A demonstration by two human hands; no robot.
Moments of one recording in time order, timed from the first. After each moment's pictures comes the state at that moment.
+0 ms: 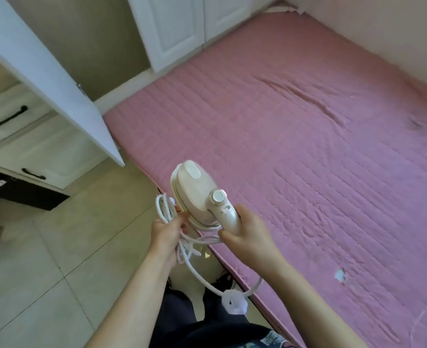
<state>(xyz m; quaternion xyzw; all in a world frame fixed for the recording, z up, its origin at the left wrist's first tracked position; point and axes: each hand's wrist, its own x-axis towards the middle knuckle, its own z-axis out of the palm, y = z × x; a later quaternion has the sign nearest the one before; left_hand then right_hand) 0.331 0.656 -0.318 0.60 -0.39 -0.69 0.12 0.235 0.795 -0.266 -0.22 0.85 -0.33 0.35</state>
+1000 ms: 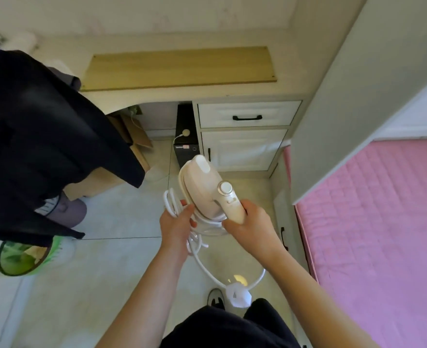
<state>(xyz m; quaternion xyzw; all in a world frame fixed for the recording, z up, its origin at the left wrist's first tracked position) 0.694 0.340 -0.258 0.71 -0.21 -0.55 0.39 0.545 0.378 -0.221 -0.47 0.73 -0.25 0.43</state>
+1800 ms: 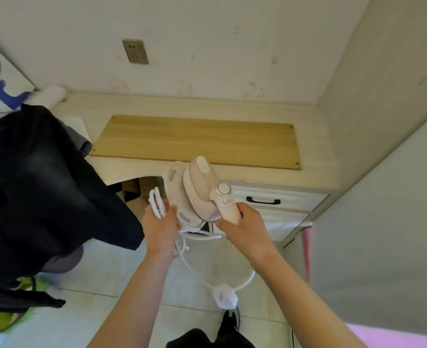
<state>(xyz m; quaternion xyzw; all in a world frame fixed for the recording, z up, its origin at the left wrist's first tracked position) 0.664 0.063 -0.216 0.73 -0.28 -0.39 0.50 0.500 0.084 -0.187 -0.47 0.66 -0.32 0.50</state>
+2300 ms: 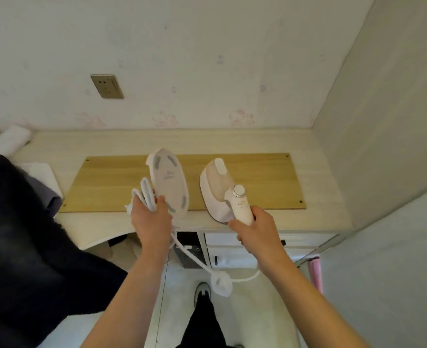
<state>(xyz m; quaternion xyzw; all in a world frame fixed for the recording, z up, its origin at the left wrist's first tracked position) 0.663 -0.128 -0.208 0.73 -0.35 -0.30 0.51 0.478 -0.070 -0.192 -0.38 0.69 -0.39 0.48</state>
